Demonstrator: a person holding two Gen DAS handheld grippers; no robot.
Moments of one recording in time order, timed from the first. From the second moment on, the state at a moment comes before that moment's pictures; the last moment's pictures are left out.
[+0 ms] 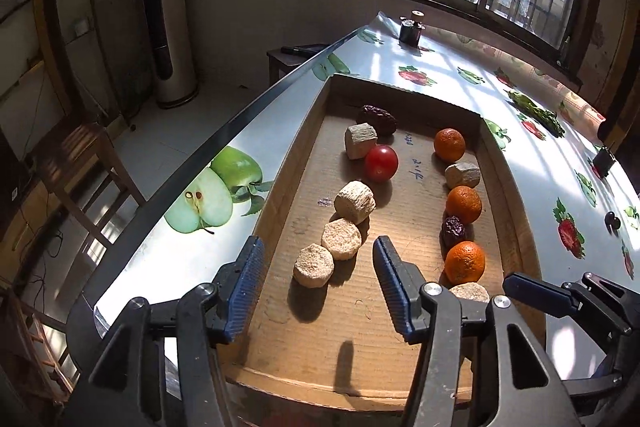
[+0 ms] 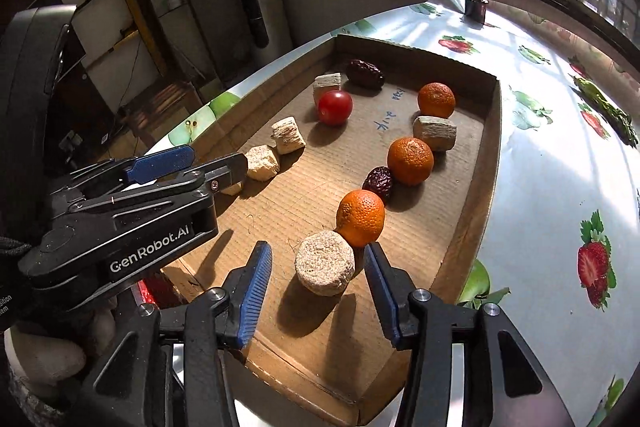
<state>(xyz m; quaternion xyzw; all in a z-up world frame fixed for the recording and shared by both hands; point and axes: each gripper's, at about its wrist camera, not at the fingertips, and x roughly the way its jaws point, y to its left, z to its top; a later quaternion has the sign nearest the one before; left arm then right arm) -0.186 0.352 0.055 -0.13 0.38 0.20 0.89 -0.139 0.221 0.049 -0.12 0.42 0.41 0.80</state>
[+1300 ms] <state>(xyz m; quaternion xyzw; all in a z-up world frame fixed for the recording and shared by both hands) -0.166 0.217 0.086 0.01 0.38 0.14 0.92 -0.129 0.039 0.062 0.02 0.40 0.29 0.87</state>
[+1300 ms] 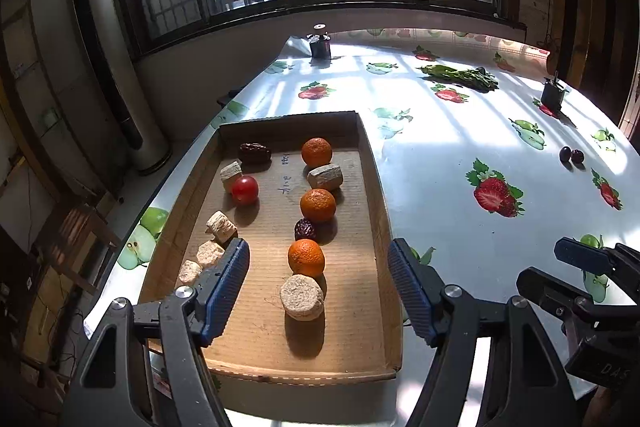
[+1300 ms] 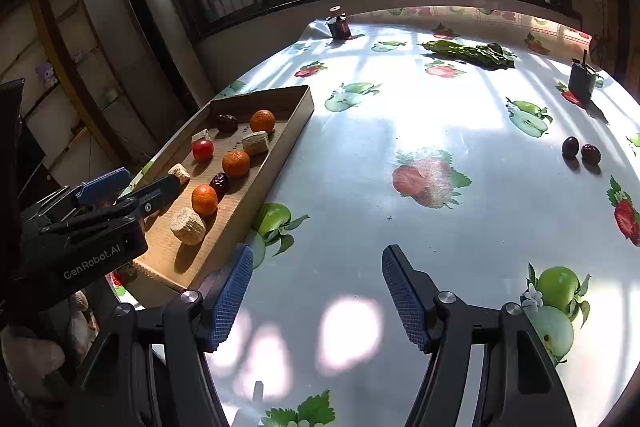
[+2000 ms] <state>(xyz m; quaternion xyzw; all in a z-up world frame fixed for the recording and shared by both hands) -0.127 0.148 0.065 0.05 0.41 0.07 0.91 -0.069 -0.149 0.056 0.09 0.42 0.11 0.90</state>
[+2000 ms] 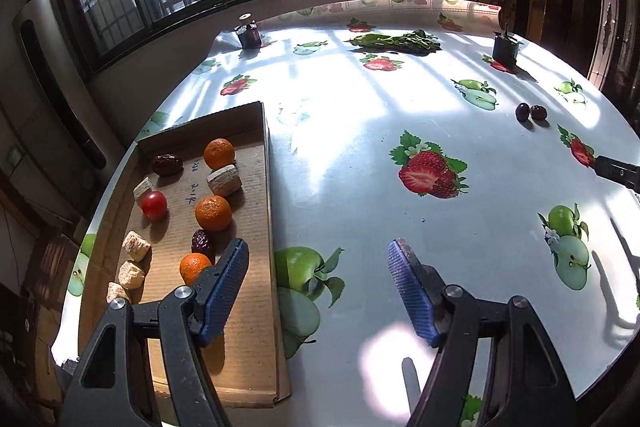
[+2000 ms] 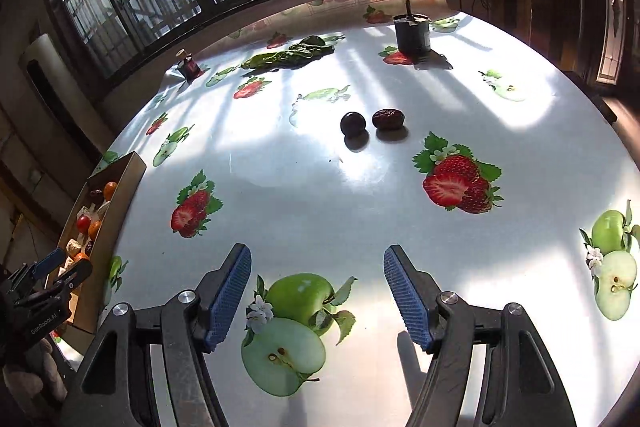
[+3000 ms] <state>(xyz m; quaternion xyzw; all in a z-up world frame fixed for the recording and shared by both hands) 0.037 0.020 0.033 0.01 0.45 -0.09 0.89 0.083 -0.173 0.023 0.11 0.43 0.08 0.89</state>
